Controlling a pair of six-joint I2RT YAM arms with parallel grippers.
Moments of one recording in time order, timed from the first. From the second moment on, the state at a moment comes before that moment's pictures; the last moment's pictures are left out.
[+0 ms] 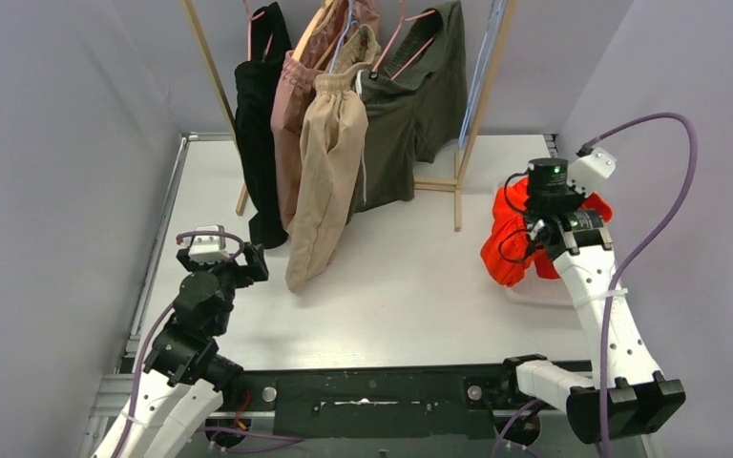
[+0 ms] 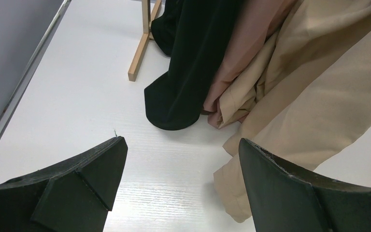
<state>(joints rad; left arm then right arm) -0.46 0.38 0.49 -0.29 -0.47 -0.25 0.20 1.09 1.23 -0.81 0.72 0.63</state>
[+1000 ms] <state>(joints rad) -0.46 0.37 0.49 -0.29 -0.45 -0.25 -0.22 1.64 1.31 -0.64 0.27 0.41</state>
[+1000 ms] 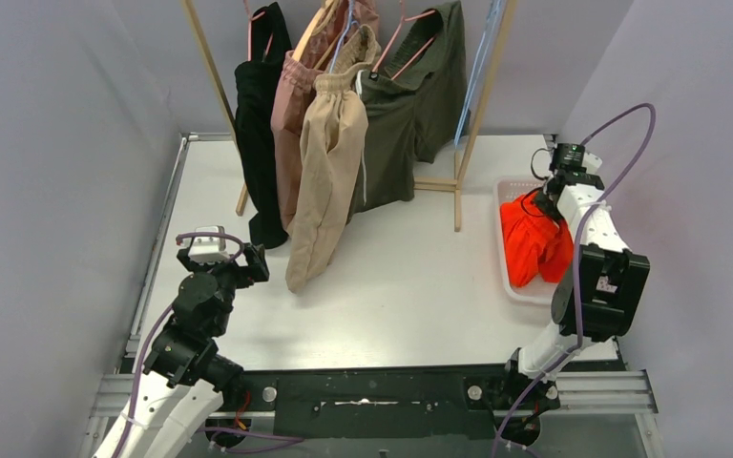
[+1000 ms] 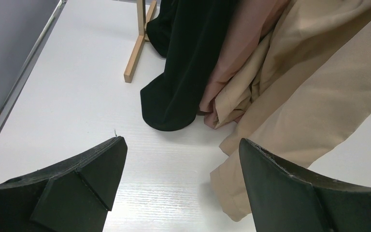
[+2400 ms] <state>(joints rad) -0.46 0.36 0.49 -0.29 -0.47 -0.25 -0.02 1.93 1.38 -0.43 0.17 0.45</state>
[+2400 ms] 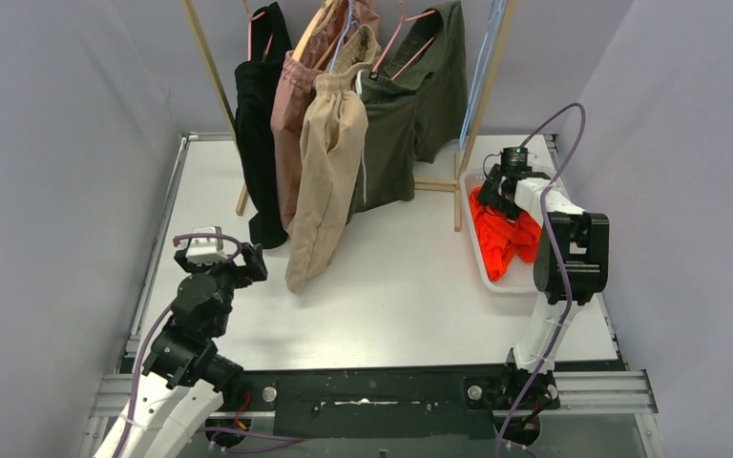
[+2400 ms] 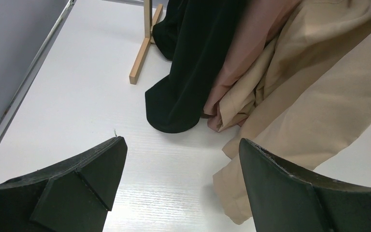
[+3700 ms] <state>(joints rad) -0.46 0.40 0.49 -0.29 -0.50 -0.26 0.24 1.07 0.62 -0.46 0.08 0.57</state>
